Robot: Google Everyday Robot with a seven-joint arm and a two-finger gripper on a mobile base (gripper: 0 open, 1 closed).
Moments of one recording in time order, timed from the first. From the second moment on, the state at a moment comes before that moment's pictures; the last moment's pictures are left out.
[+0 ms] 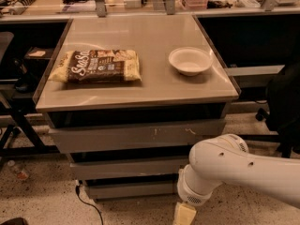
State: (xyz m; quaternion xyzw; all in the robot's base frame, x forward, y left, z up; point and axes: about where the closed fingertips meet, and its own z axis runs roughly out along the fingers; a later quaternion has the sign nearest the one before) arm 0.353 -0.091 0.579 -0.61 0.78 0.11 0.06
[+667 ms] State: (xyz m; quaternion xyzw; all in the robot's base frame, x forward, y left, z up) arm 0.352 -0.093 0.508 -0.60 0.79 0.11 0.03
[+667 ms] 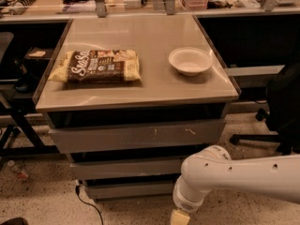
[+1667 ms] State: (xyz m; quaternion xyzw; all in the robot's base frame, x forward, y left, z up) arm 0.389 -0.093 0.408 -0.58 0.80 0.11 0.07
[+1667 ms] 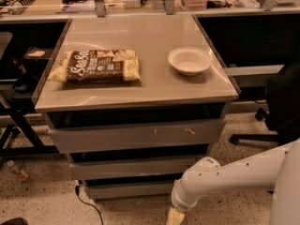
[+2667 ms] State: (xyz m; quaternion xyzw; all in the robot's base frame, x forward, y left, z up) arm 0.421 -0.089 0.342 -0.57 0.81 0.13 0.12
